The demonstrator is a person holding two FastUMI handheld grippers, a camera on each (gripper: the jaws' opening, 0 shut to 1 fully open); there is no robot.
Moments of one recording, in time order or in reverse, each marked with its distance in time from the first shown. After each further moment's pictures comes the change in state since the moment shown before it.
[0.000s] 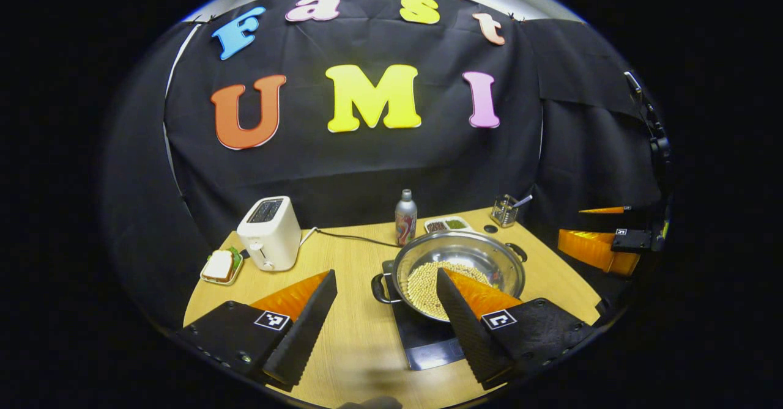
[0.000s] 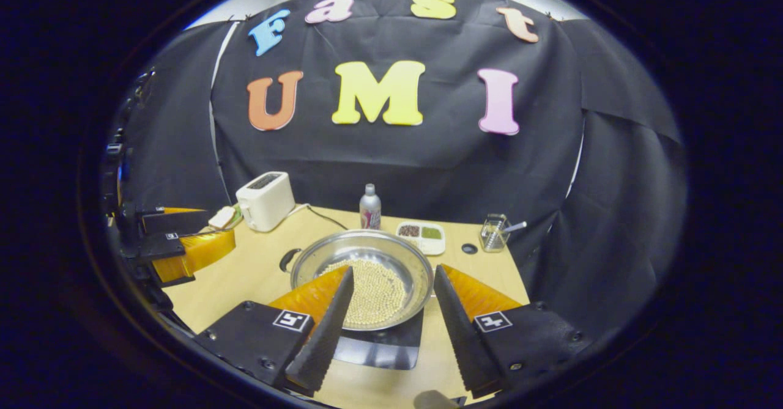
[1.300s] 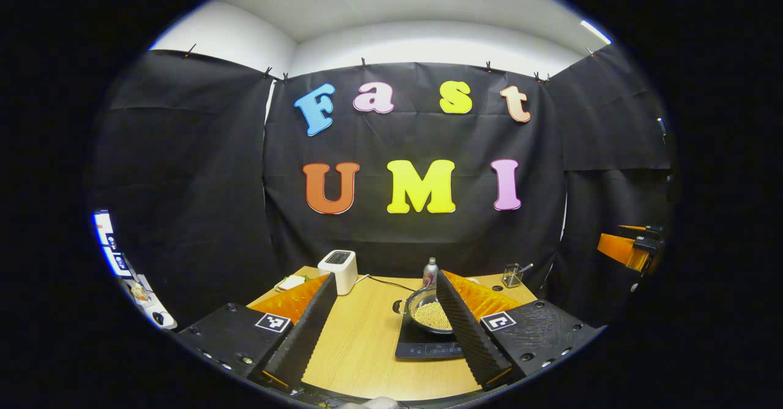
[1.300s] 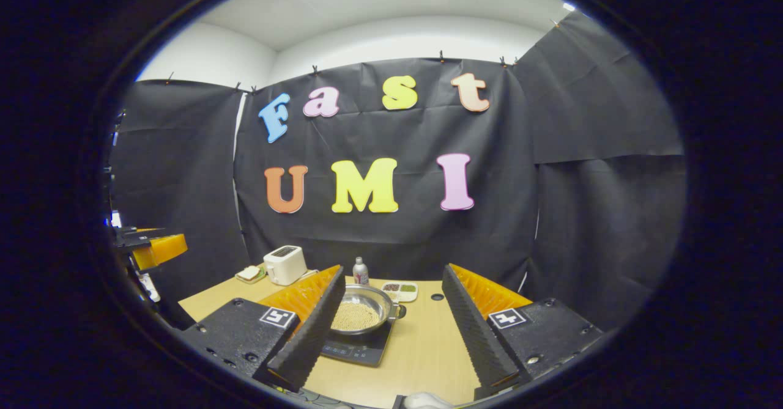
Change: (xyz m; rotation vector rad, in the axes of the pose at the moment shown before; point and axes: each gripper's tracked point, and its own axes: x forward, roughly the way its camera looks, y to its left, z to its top) left arm -0.248 -0.065 0.049 -0.059 -0.310 0.325; right arm -0.213 -0.117 0.027 0.080 -0.332 0.049
